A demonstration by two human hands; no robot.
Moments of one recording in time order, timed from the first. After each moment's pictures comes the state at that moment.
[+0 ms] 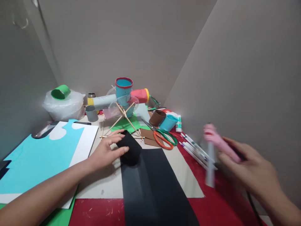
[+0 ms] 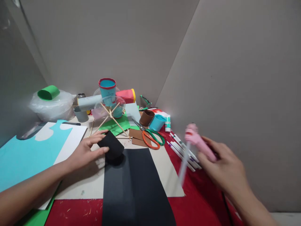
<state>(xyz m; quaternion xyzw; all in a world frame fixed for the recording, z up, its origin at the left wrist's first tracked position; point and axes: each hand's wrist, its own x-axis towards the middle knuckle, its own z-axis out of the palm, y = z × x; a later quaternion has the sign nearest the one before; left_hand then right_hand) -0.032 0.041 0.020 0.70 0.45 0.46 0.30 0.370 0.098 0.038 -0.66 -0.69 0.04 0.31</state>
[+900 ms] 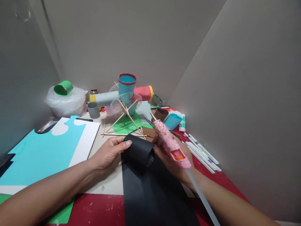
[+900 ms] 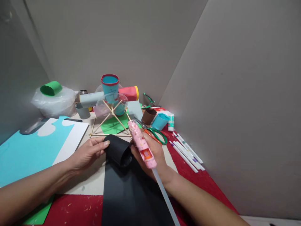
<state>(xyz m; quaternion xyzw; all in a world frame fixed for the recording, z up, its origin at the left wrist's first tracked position) -0.006 0.031 0.022 0.40 0.37 0.52 0.66 0.213 0.088 0.027 -0.37 -0.81 0.19 0.42</state>
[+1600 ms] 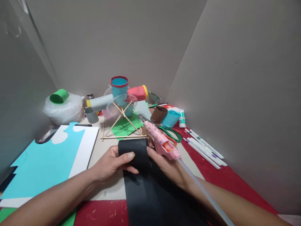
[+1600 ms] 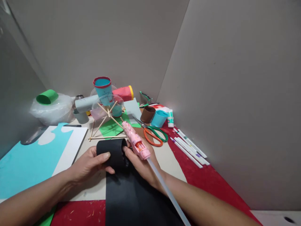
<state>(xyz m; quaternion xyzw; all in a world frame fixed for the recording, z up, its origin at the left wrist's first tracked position) 0.000 0.023 0.018 0.41 0.34 0.47 0.70 0.195 0.076 0.022 -0.42 -0.70 0.37 0.44</state>
